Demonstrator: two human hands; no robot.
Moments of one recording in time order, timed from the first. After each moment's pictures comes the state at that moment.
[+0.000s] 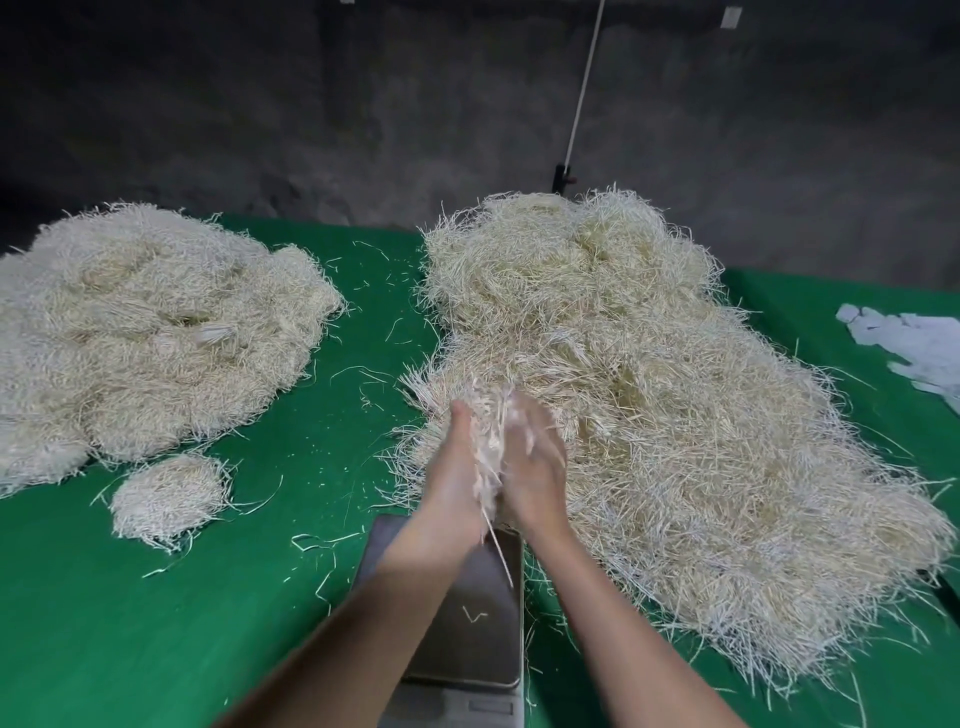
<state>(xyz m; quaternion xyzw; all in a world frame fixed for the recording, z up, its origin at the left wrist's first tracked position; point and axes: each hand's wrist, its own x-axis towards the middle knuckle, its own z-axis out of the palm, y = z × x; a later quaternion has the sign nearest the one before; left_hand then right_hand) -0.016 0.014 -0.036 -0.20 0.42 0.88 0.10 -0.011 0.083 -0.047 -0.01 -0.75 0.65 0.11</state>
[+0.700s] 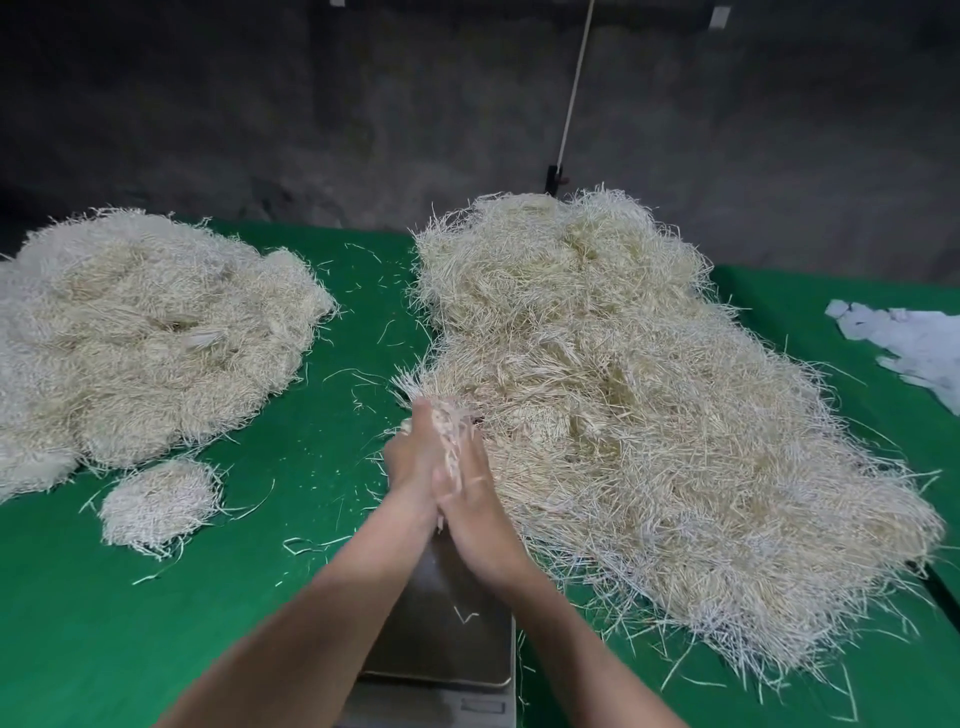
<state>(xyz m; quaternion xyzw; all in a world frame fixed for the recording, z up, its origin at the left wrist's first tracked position) -0.036 0.002 -0.037 -0.33 0.59 0.74 -0.01 0.012 0.071 -0.068 0.10 -0.80 0.58 -0.09</state>
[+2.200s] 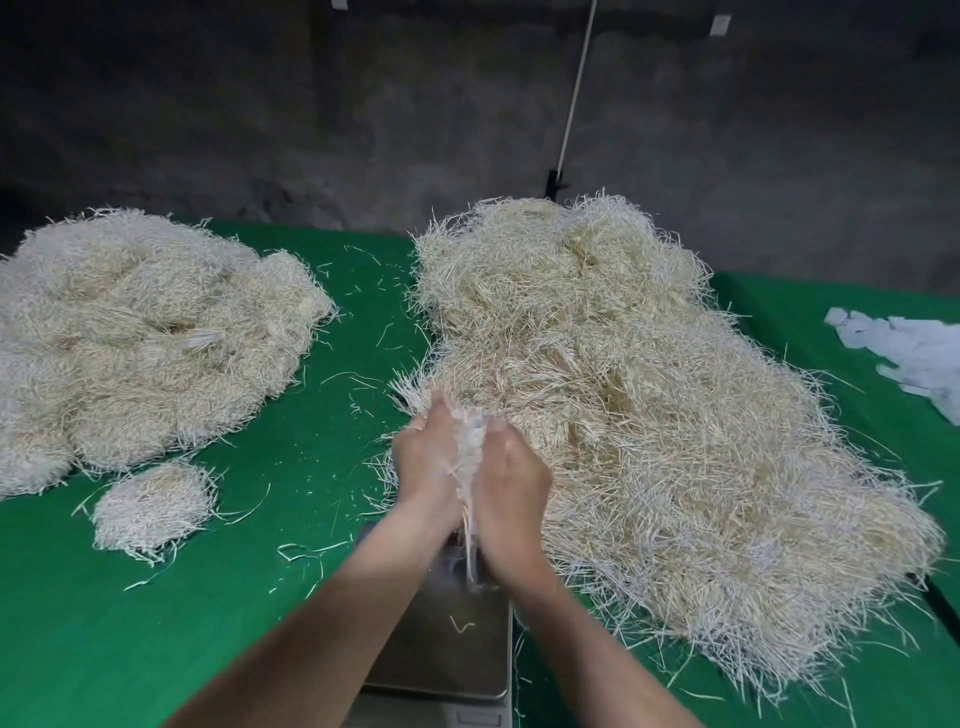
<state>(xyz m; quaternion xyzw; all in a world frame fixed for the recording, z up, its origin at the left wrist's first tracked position) -0.029 0.014 -0.029 -0.22 0.51 0.83 -0.02 -0.016 0.075 -0.051 -0.04 -0.78 0.60 0.19</state>
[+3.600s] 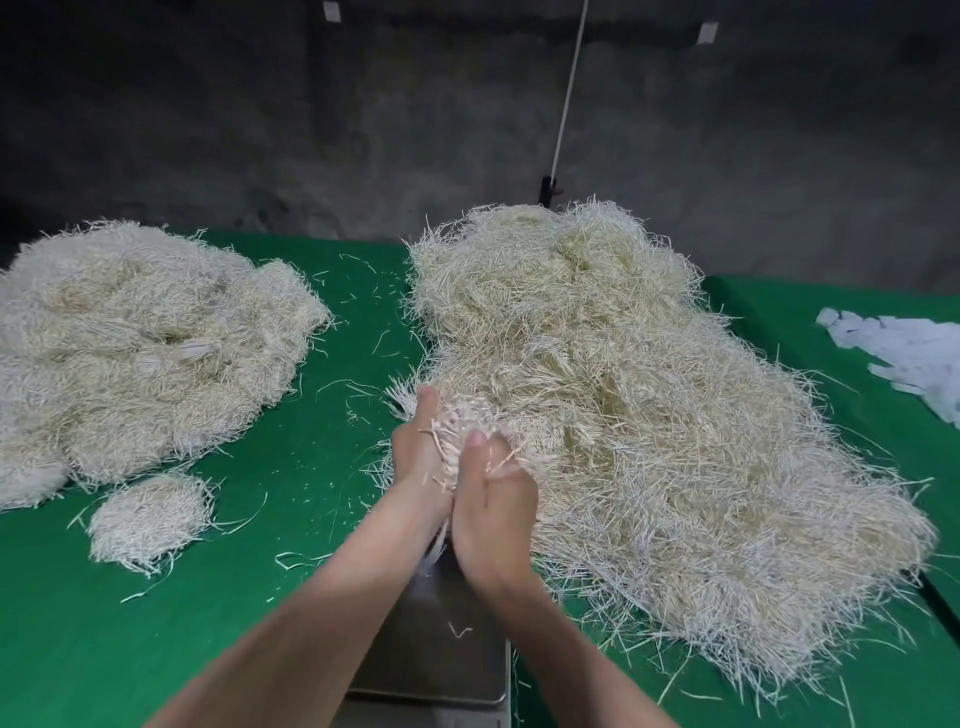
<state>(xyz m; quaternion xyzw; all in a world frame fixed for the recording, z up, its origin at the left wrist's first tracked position) -0.034 0.014 -0.013 -0.24 0.51 0.83 -0.02 -0.004 0.069 -0.050 -0.03 -0.81 0.56 0.17</state>
